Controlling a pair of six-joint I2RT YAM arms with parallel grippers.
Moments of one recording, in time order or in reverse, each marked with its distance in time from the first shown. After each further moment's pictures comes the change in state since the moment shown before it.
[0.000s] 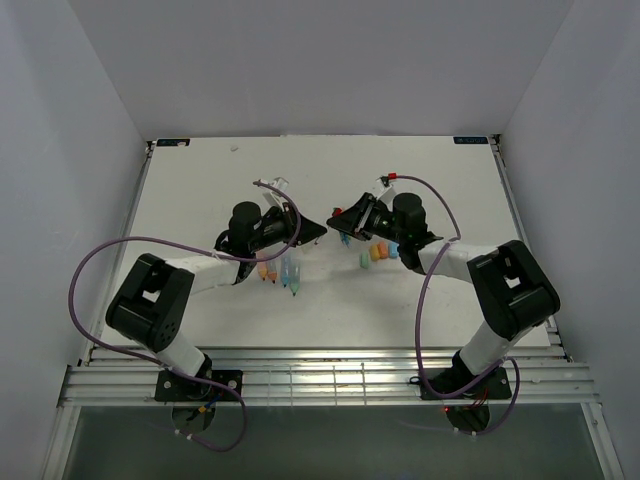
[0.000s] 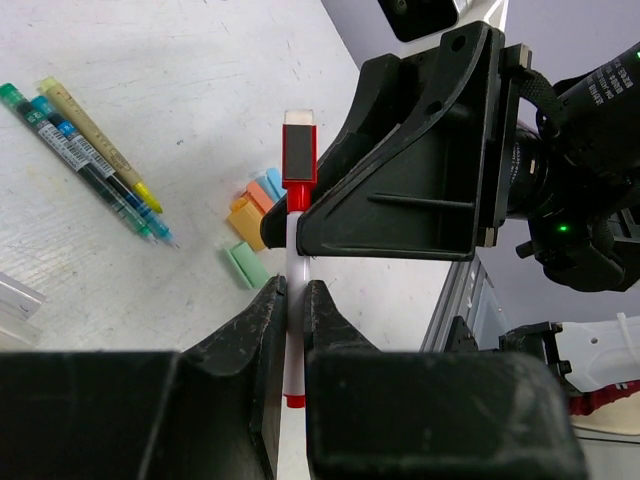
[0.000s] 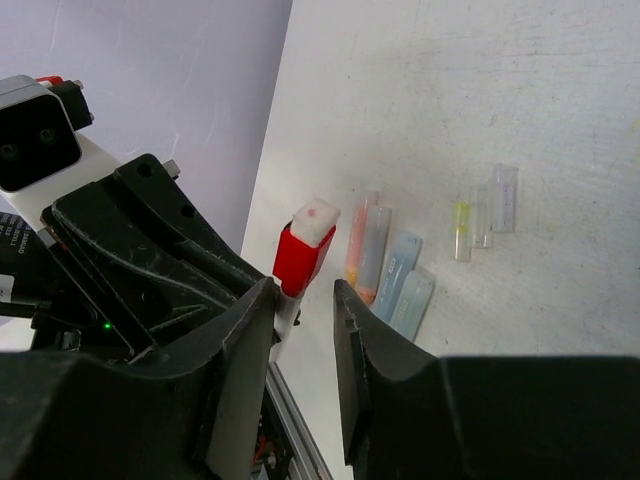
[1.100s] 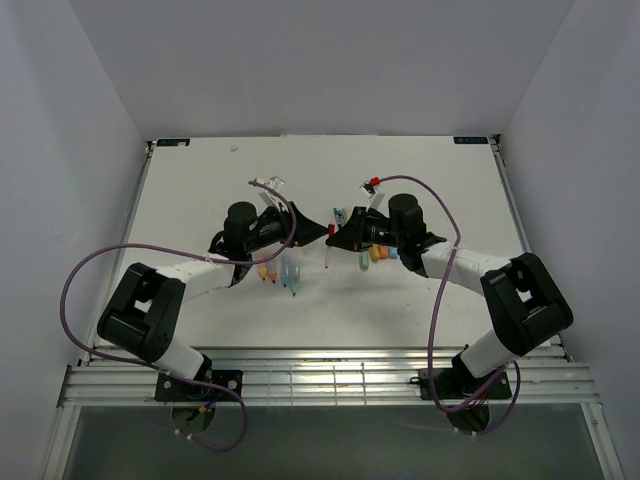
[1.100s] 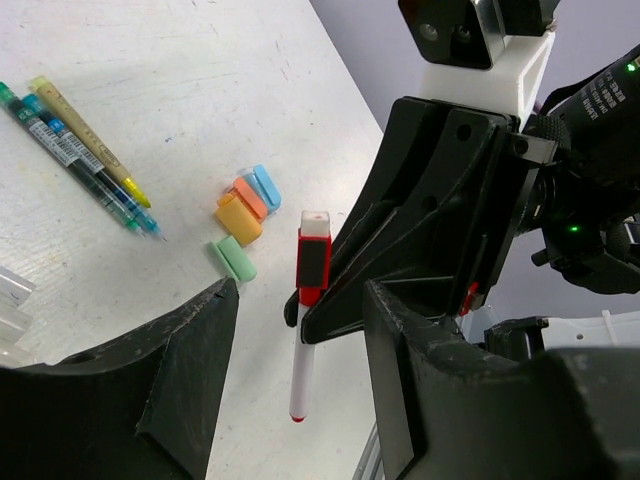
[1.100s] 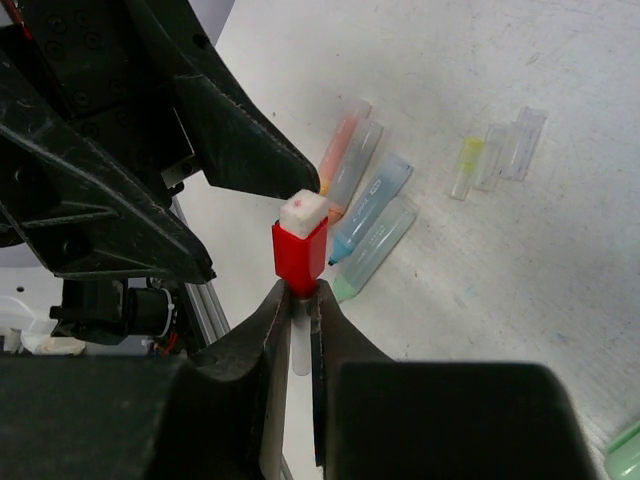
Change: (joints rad) left arm 0.008 -0.074 -0.018 -0.045 0.004 -0.006; right arm 0.045 -0.103 0.009 -0.233 -0.117 -0.374
